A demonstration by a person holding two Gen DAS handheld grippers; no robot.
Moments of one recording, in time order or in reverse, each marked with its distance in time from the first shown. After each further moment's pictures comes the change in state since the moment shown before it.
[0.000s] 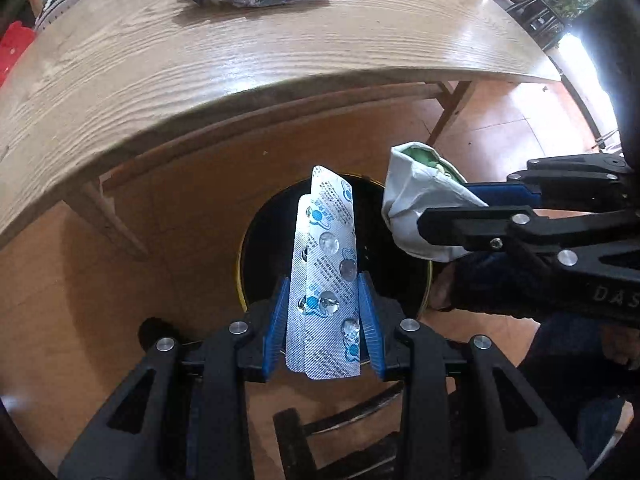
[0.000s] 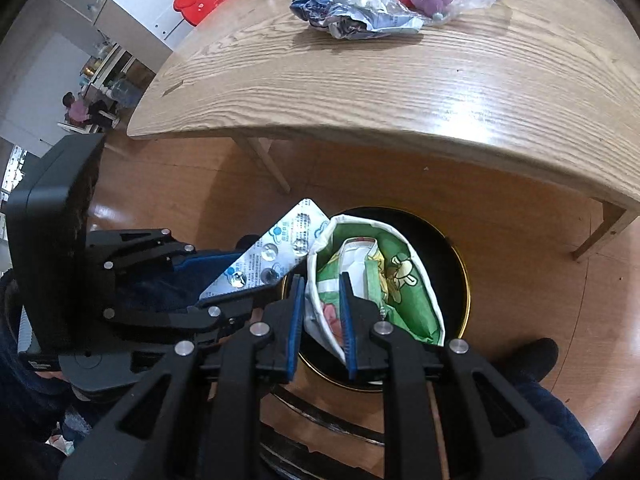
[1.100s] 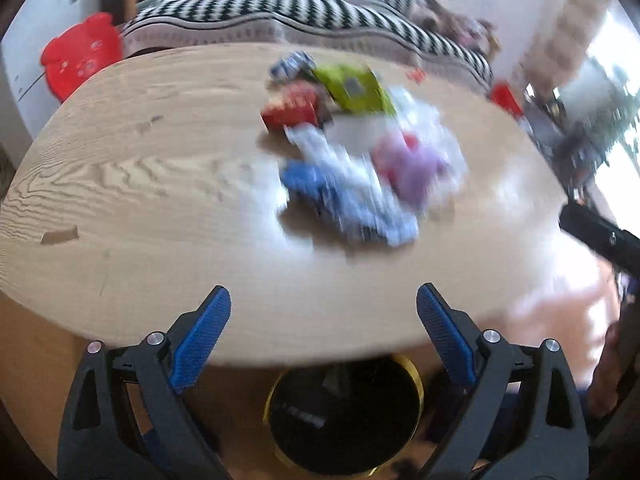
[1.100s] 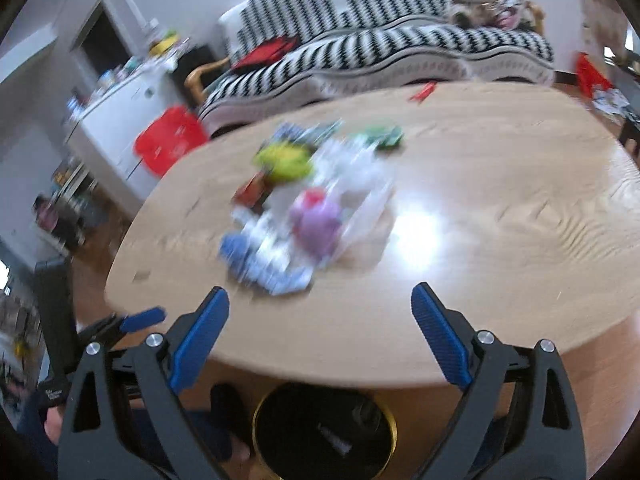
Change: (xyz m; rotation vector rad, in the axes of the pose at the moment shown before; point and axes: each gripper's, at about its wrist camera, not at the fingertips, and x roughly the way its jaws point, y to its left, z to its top) left arm -0.071 0.061 0.111 -0.309 -0.372 0.073; right arm -0.125 -0.065 0.104 0.174 -0.494 -0.151
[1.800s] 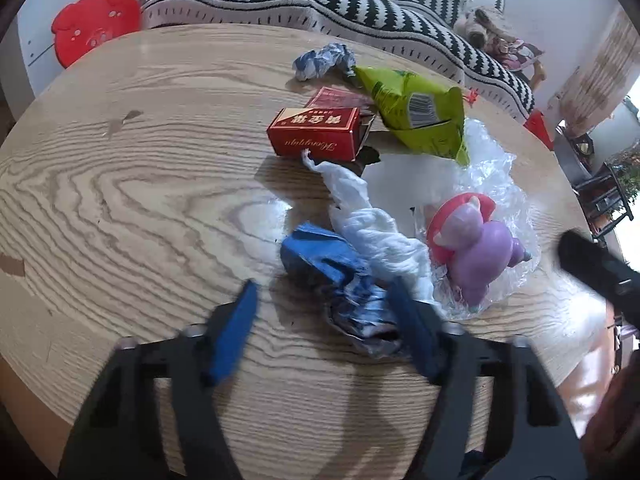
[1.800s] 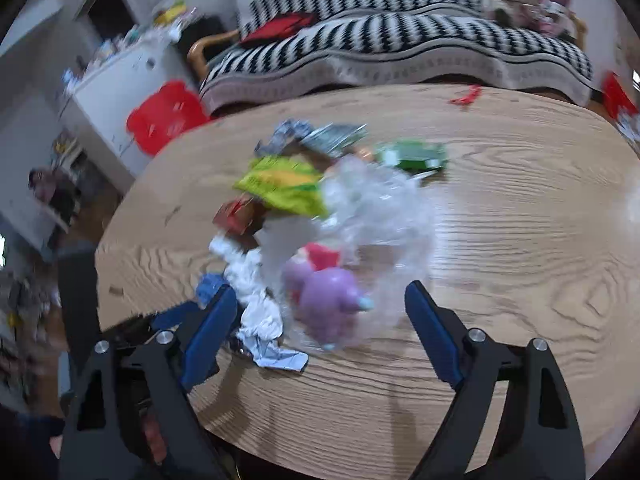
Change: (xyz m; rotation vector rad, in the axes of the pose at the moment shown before) left arm 0.085 0.007 0.049 -0.108 0.025 0.034; right arm 0.106 0.037 0.044 -0.157 0.140 0.027
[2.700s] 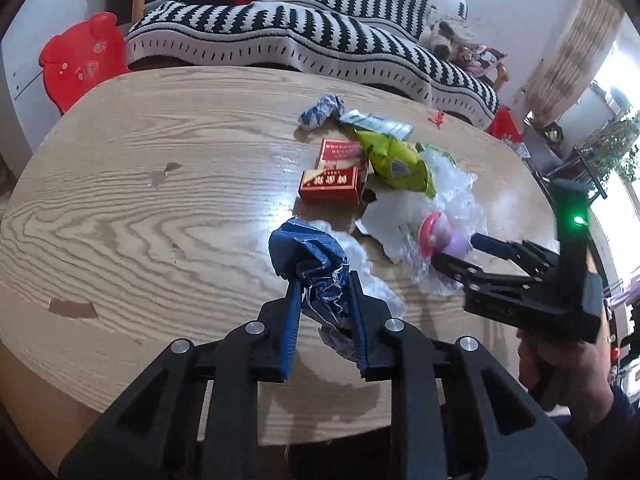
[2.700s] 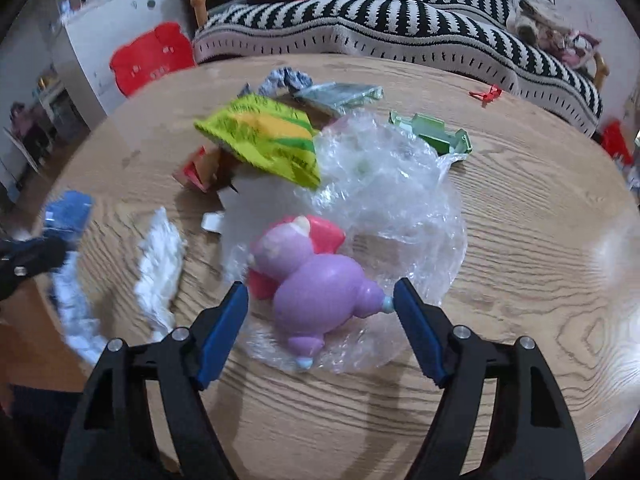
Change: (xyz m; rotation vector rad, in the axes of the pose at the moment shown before) left arm -0.076 0.036 0.013 0.095 -0.044 -0.083; right arm 0.055 0.007 -0.007 -0.162 0.077 -0.178
